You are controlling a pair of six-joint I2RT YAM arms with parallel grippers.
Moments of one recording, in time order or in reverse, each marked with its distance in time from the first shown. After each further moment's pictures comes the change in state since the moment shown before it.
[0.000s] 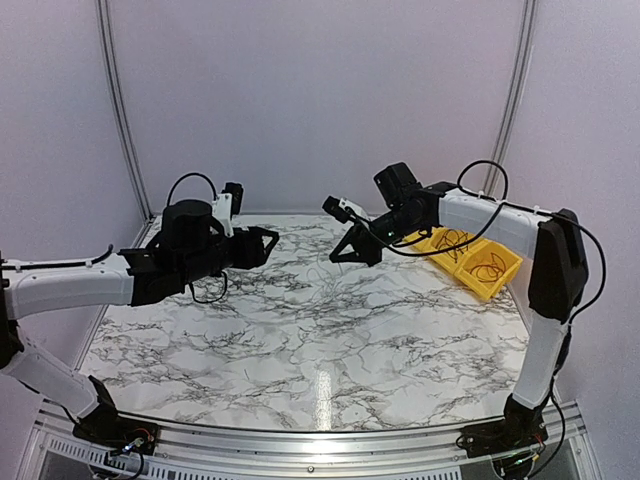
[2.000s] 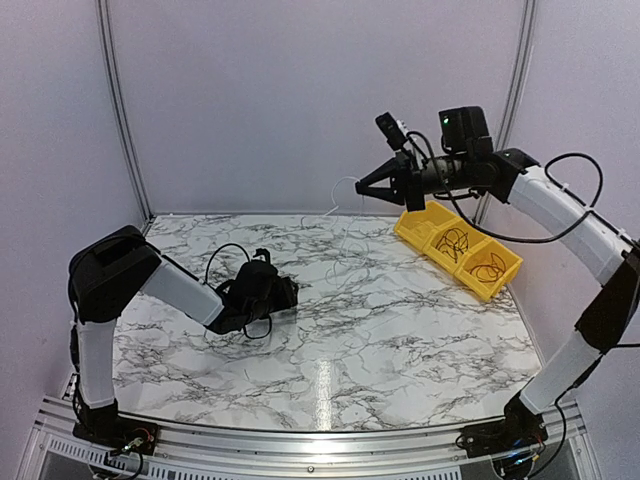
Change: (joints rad) left arm -0.019 0.696 0.080 0.327 -0.171 -0.369; right arm -0.069 -0.342 0.050 0.094 -0.217 0.150
